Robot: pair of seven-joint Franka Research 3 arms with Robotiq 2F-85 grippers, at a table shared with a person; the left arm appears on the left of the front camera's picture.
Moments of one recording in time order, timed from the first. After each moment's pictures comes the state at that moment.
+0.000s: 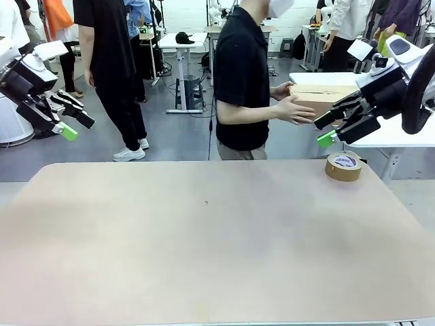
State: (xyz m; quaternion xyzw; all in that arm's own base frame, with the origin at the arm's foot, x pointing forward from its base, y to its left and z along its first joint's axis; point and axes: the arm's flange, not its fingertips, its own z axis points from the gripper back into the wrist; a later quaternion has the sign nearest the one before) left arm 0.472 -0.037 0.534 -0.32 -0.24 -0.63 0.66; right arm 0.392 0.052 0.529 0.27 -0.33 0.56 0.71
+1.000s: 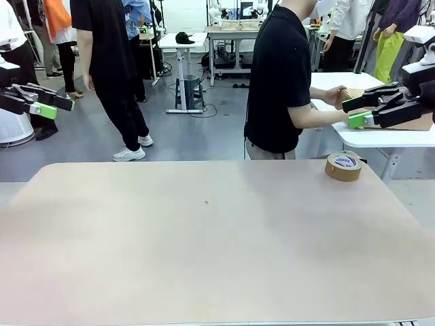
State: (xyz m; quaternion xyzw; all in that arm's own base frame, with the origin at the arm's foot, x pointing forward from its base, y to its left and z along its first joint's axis) left arm 0.465 0.027 0.532 -0.42 -0.36 -0.53 0.65; right arm 0.386 -0.015 0.534 0.35 -0.42 0.50 0.67
